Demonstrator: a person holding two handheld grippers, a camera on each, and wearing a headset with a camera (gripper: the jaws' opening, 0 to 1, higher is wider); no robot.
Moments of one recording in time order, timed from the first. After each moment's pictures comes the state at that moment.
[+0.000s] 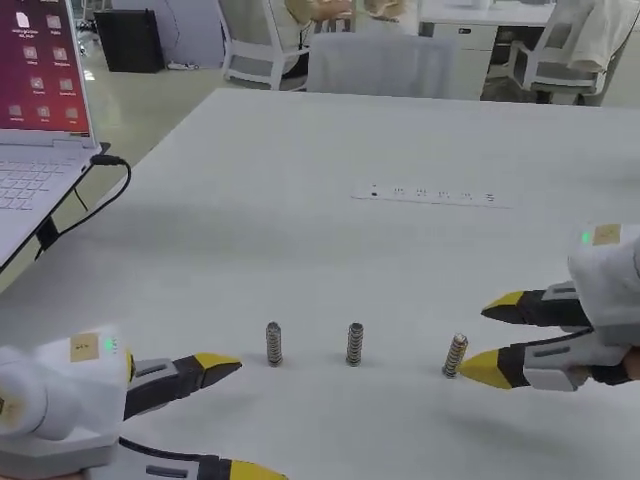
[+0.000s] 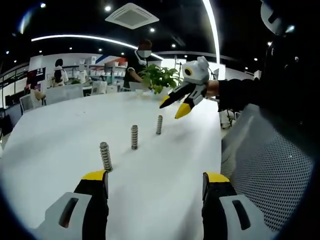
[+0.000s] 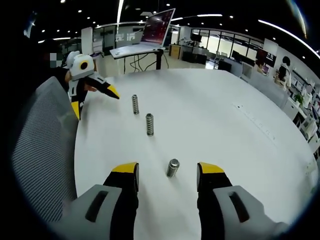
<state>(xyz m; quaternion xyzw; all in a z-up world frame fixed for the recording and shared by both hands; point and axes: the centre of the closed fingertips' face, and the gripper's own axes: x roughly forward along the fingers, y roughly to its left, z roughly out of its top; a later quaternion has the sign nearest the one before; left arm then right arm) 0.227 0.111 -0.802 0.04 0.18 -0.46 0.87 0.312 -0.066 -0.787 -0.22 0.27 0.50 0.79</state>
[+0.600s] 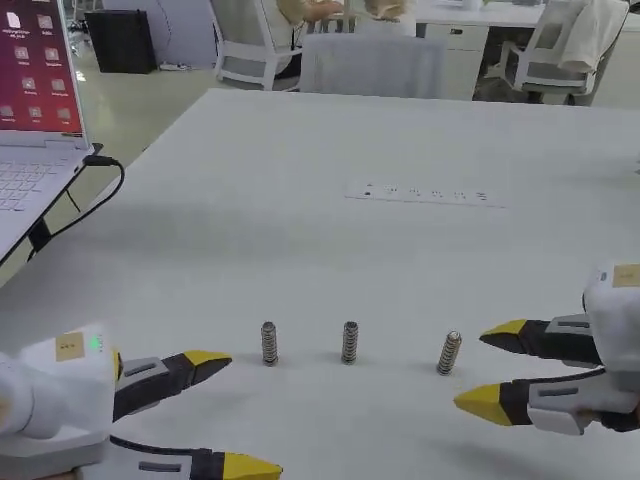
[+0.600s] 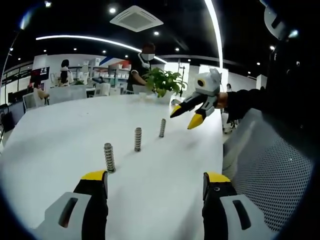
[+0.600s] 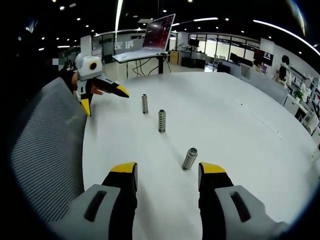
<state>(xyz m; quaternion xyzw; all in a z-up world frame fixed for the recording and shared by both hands) 0.228 0.111 -0.796 0.03 0.18 -0.45 0.88 0.285 -0.064 -0.799 -0.19 0.25 0.51 0.80</state>
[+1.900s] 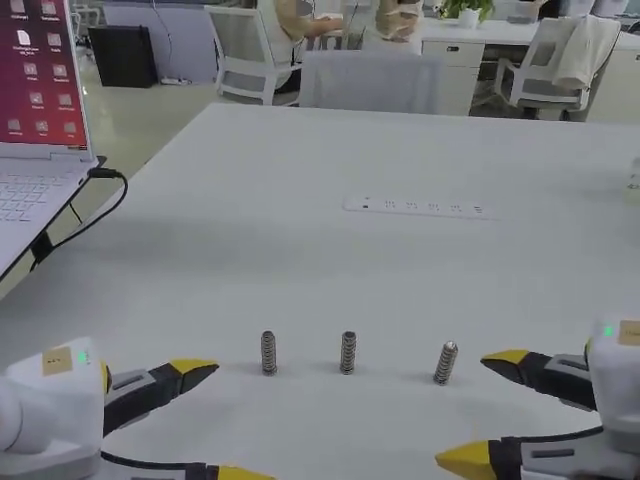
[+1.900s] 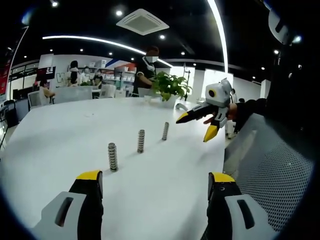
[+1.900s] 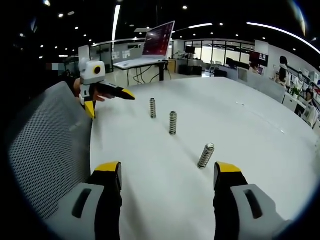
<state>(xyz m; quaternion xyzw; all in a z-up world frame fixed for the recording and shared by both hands) 0.226 0.118 -0.793 0.01 0.17 -0.42 0.89 0.260 -0.054 -0.801 -0.15 0.23 0.51 0.82</state>
